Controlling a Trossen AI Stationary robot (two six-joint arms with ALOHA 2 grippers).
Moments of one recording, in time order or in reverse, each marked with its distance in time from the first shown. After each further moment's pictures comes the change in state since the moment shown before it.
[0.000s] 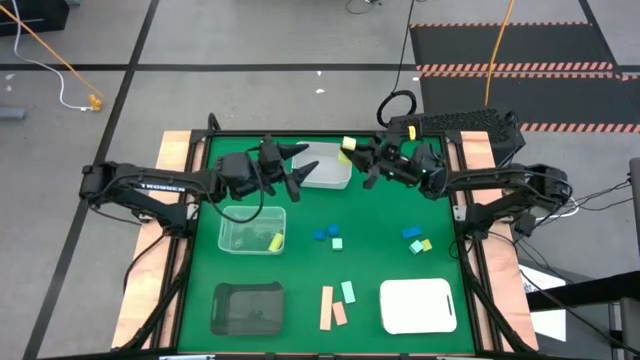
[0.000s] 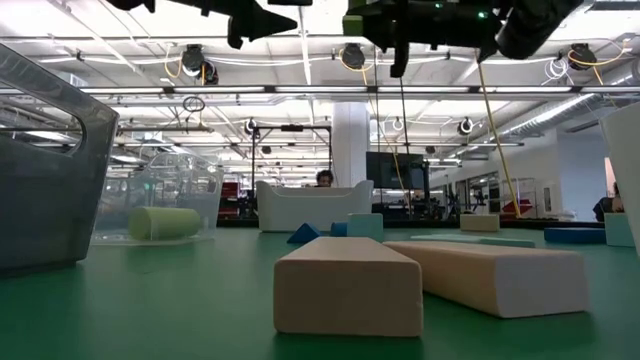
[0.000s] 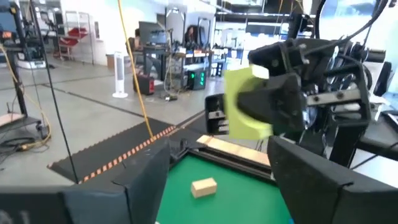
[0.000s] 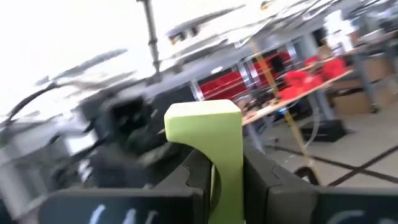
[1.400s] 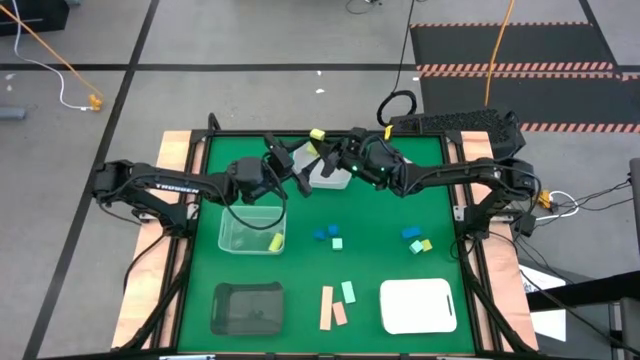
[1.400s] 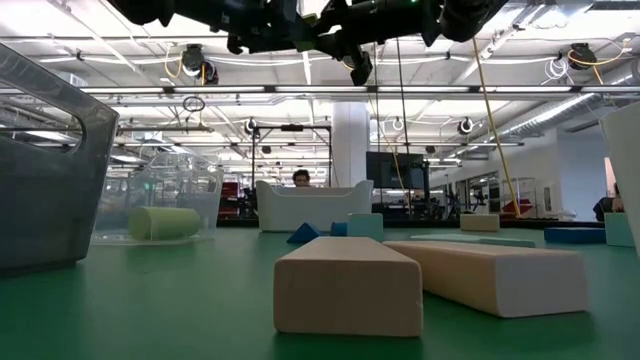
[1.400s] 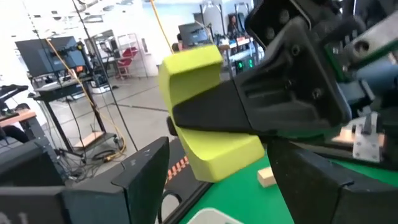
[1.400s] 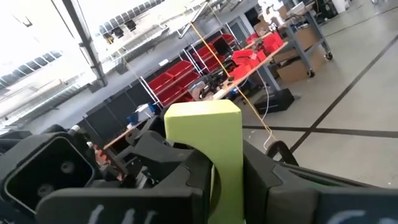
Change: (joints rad) left arm -0.001 0.101 0.000 0.073 -0.191 0.256; right arm 0.084 0.259 0.346 -0.252 0.288 0.145
